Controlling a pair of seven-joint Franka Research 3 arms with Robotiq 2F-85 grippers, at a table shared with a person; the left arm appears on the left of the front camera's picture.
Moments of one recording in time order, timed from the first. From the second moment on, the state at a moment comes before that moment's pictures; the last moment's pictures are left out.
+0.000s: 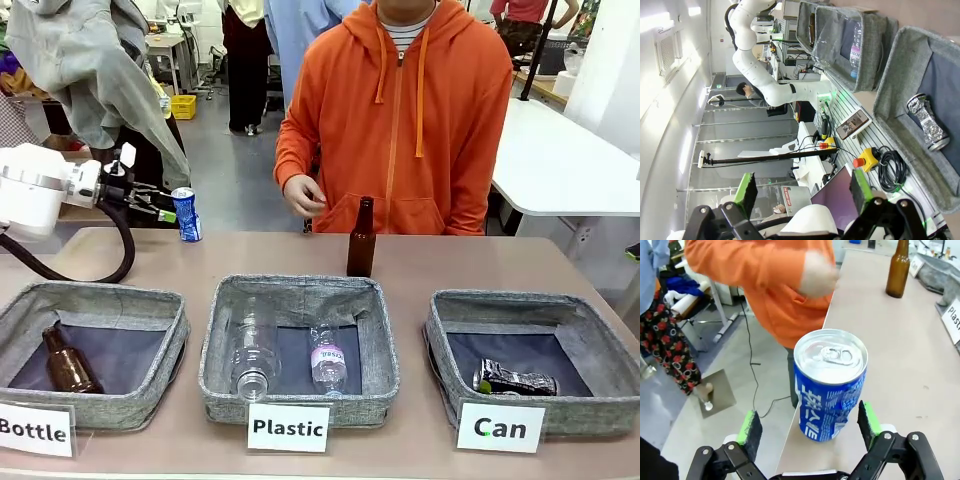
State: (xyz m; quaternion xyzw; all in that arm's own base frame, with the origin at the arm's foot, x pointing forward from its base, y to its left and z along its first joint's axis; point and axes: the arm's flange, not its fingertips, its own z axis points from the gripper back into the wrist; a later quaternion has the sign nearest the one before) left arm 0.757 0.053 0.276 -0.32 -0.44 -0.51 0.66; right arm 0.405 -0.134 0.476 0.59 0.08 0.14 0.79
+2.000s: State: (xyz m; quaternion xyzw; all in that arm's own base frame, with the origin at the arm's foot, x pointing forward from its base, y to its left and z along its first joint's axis) left arm 0.595 0.104 0.464 -0.39 -0.36 -0.60 0.59; right arm 0.405 -0.134 0.476 0.59 0.08 0.14 0.79
